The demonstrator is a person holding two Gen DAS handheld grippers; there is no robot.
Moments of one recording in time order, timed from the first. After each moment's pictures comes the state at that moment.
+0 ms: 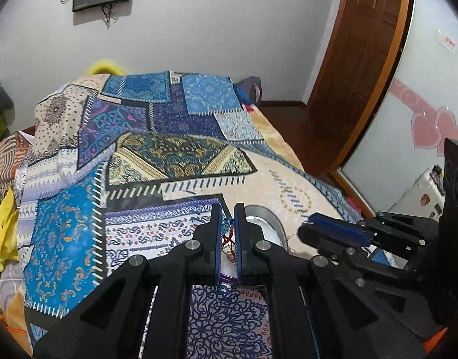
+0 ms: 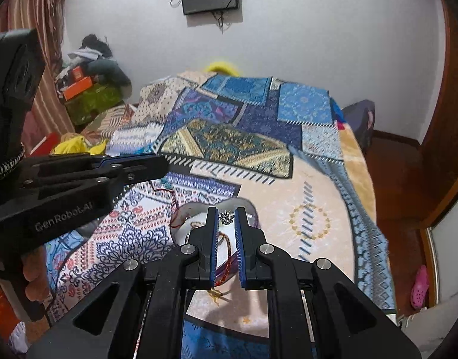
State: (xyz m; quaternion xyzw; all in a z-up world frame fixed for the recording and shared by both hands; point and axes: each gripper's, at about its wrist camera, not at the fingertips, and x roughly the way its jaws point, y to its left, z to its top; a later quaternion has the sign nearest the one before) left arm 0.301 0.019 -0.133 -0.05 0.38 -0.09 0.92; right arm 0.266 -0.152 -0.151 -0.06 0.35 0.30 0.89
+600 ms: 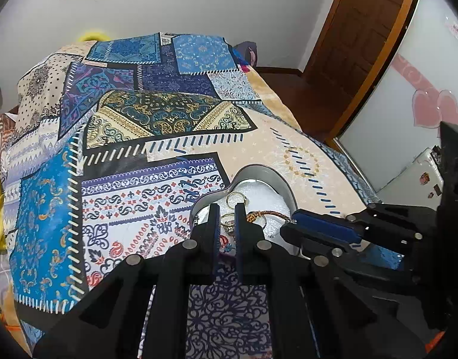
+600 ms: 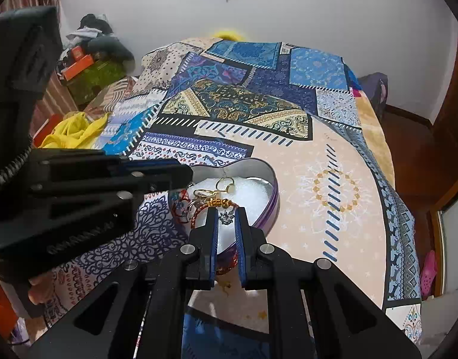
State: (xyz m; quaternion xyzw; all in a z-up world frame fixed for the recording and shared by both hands) left arm 0.310 0.018 -0.167 -0.05 0.45 -0.11 0.88; right arm 0.274 -0.142 -0.178 -0.07 0.42 0.31 0.85
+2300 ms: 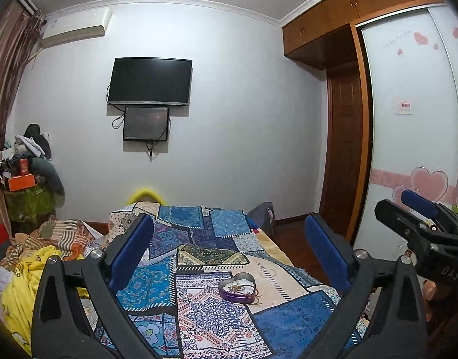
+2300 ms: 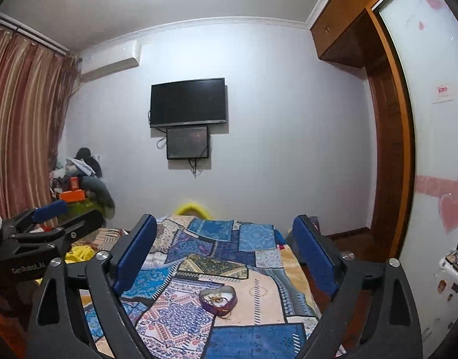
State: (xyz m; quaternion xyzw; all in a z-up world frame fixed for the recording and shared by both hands) left arm 0.011 0.013 0.040 -0.02 0.06 -0.01 1.00; right arm 0.030 -0.224 0.012 0.01 0.02 0.19 0.98
